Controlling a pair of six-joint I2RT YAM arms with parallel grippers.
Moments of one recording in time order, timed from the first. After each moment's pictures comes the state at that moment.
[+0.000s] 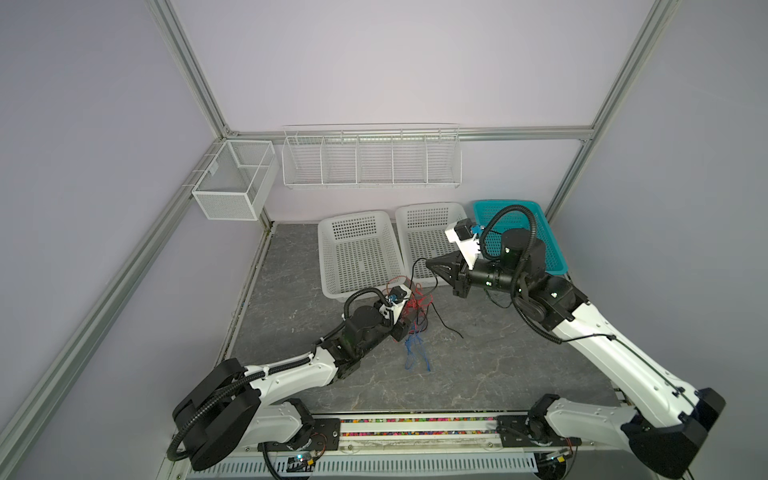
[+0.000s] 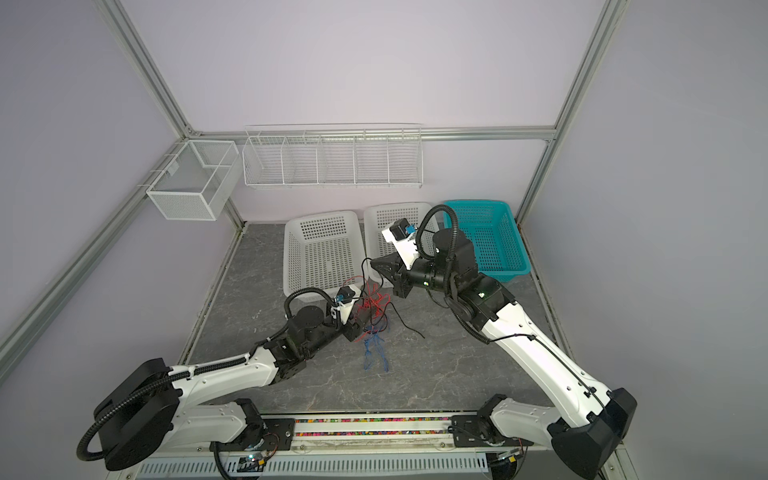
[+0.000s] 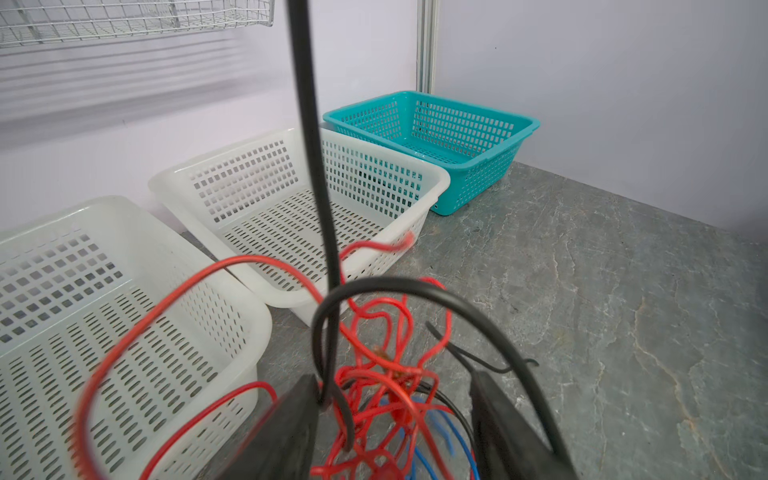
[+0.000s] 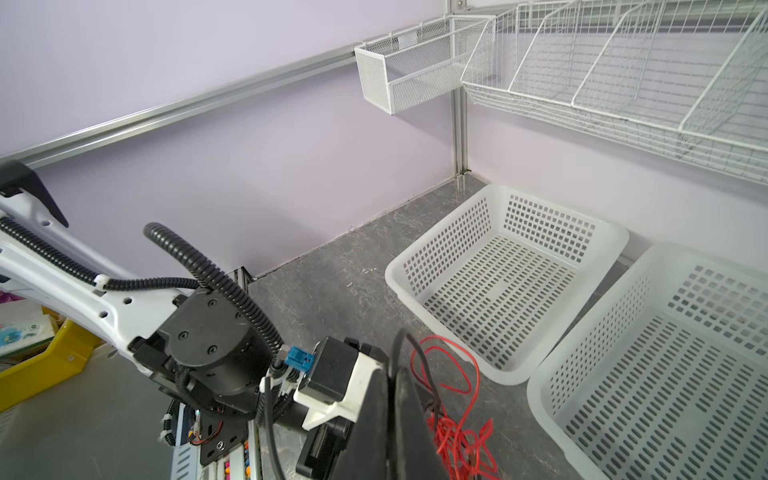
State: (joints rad) left arm -0.90 1.26 0.49 0.58 -0.06 0.03; right arm 0.65 1.19 1.27 -0.33 -0.50 0.06
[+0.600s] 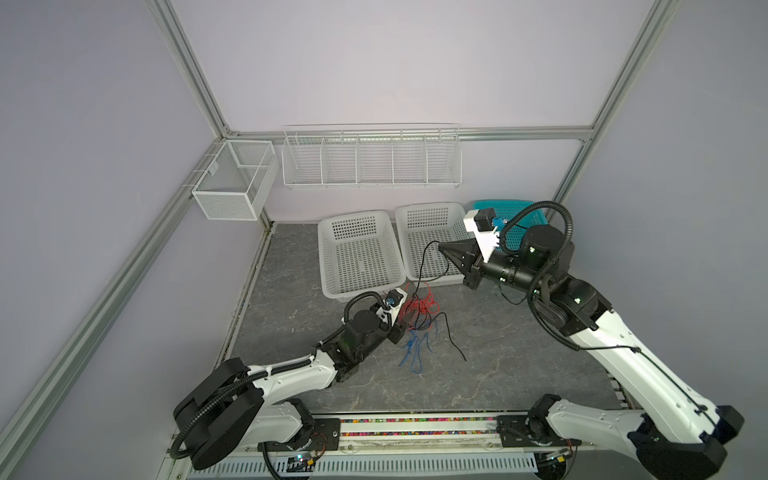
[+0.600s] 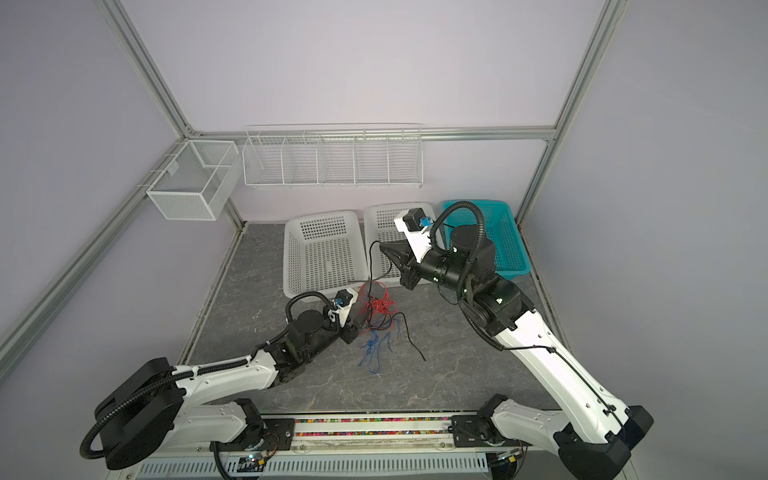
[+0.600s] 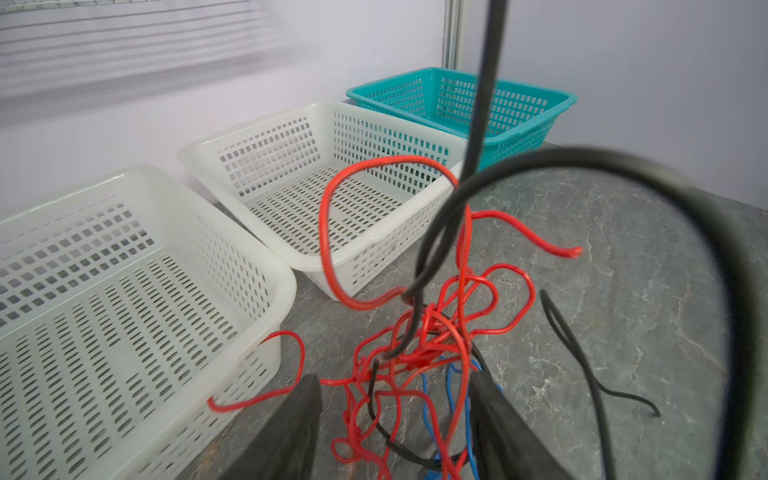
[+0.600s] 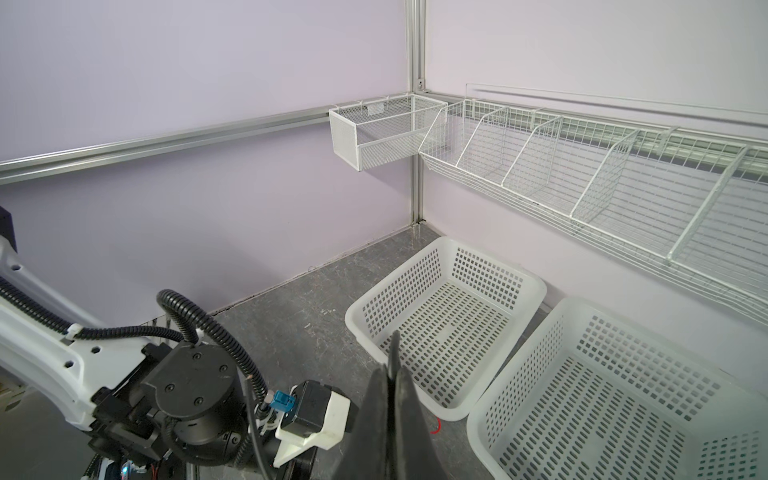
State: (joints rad) left arm -0.90 1.26 0.43 0.59 -0.14 0.02; right arm 0.66 1.13 1.34 -0.33 -0.37 0.00
